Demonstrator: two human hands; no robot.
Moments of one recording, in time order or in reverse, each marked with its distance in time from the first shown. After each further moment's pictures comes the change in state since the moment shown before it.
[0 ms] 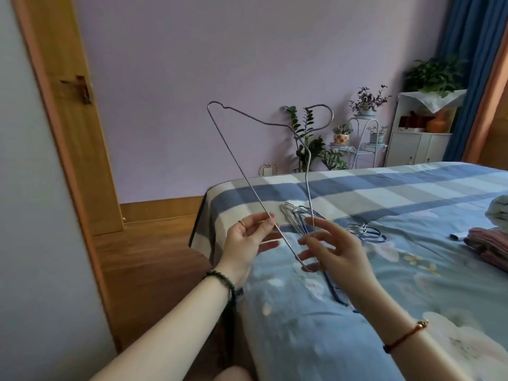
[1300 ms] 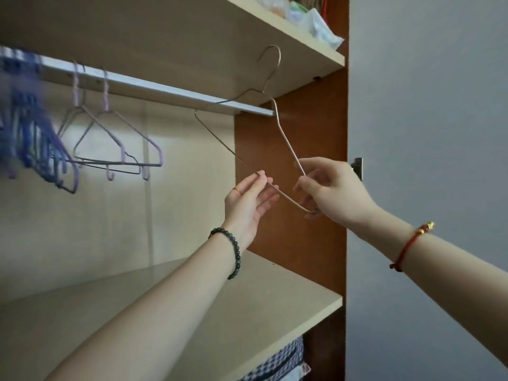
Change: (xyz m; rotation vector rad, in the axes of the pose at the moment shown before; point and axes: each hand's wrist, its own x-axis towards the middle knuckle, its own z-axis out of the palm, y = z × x) left_hand -0.324 0.445 -0.327 0.203 1.005 0.806; right_hand -0.120 -0.299 0.539 0.262 -0.954 -0.609
